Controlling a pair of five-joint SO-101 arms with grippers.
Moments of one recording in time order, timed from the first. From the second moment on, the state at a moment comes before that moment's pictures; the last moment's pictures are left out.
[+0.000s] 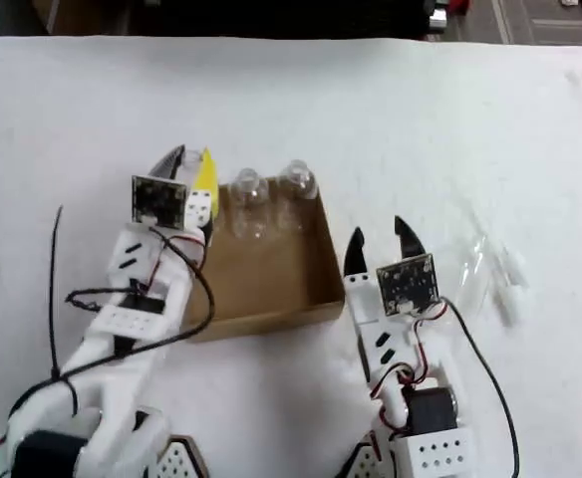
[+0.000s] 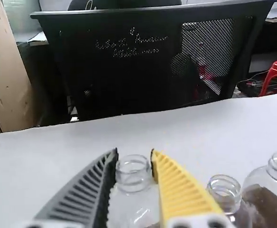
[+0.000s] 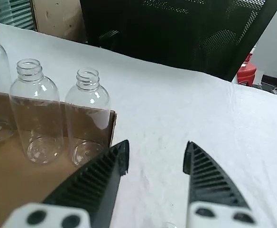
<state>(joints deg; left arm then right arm) 3.6 -26.6 75.0 -32.0 -1.1 -12.7 -102.7 96.4 29.0 11.5</state>
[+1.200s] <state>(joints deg) 3.8 -1.8 74.5 -58.9 -0.8 -12.8 -102.7 96.4 29.0 11.9</state>
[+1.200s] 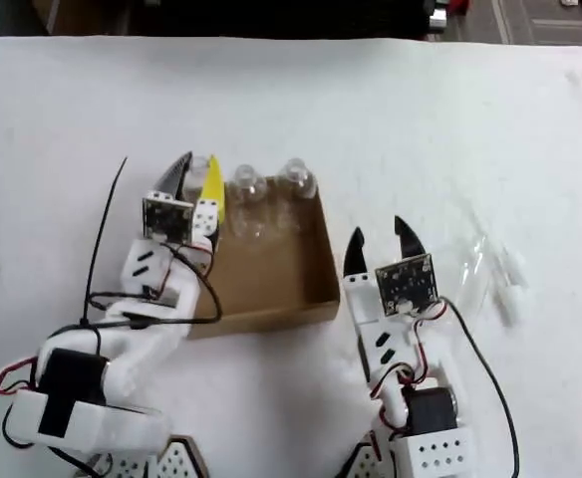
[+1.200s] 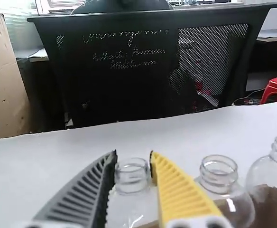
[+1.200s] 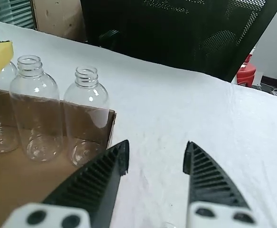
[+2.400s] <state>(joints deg) 2.6 0.0 77.2 -63.6 -1.0 -12.8 -102.7 96.4 29.0 11.9</state>
